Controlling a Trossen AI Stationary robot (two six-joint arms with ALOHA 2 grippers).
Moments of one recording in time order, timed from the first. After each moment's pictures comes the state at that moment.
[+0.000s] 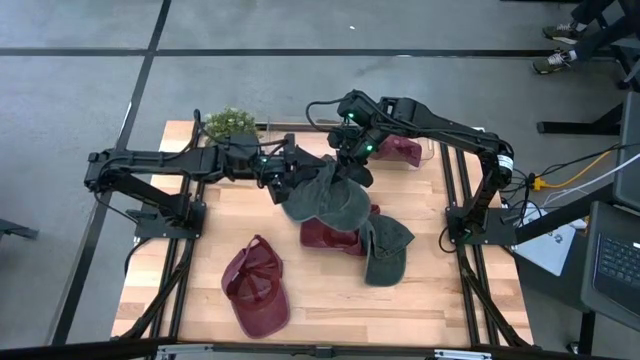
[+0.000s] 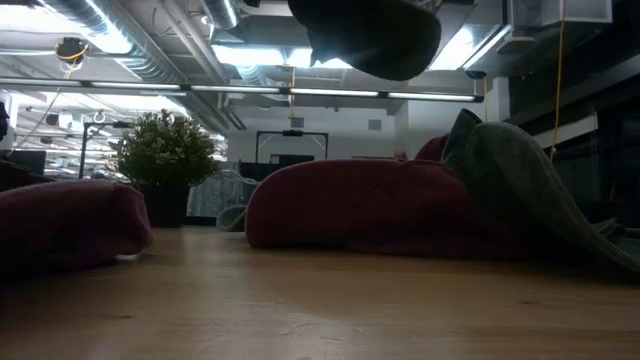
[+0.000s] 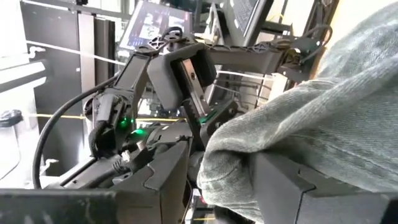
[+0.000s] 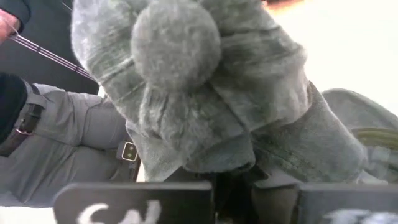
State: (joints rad) left arm 0.06 1.26 1.17 0.00 -0.03 1.40; right arm -0.31 1.75 1.90 -1.02 -0.71 -0.05
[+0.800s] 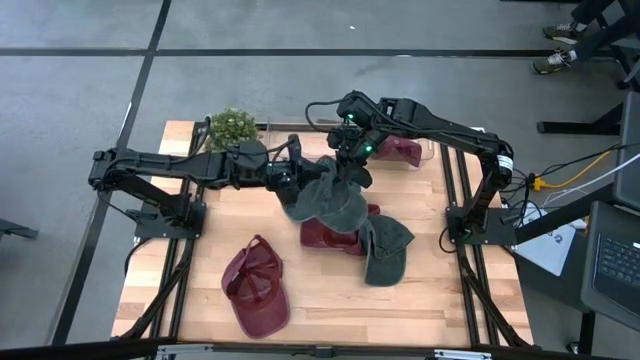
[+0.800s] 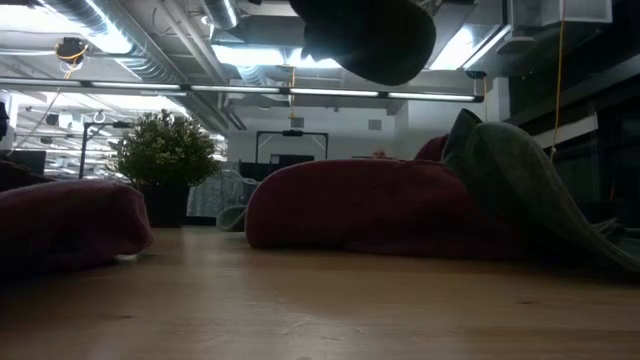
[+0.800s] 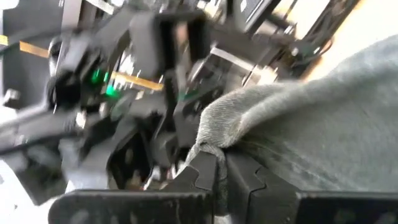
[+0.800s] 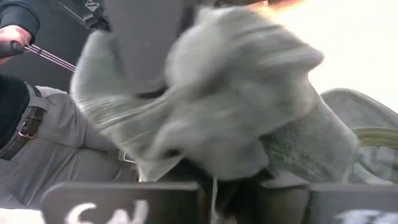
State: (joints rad) left arm 0.01 1.31 1.17 0.00 -0.20 1.11; right arm -0.30 1.75 1.90 -1.01 -0.71 -0.03
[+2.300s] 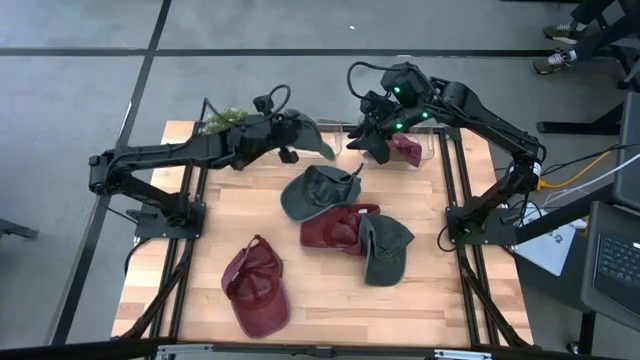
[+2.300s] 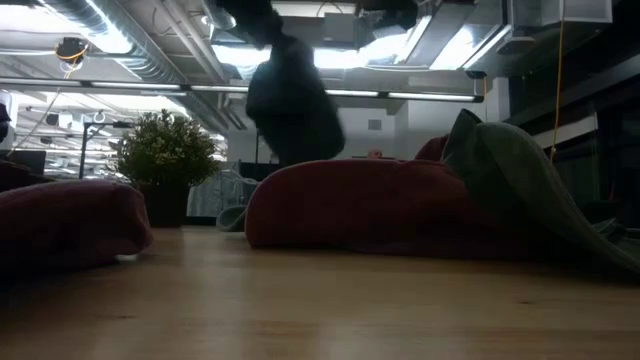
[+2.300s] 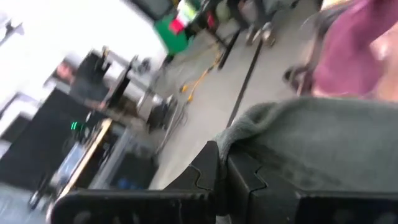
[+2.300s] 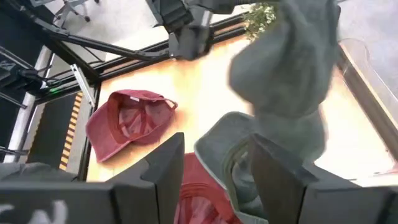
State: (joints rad) left arm 0.25 1.30 1.17 -0.15 -0.65 0.62; right arm -0.40 1.55 1.90 -1.02 -0.40 0.05
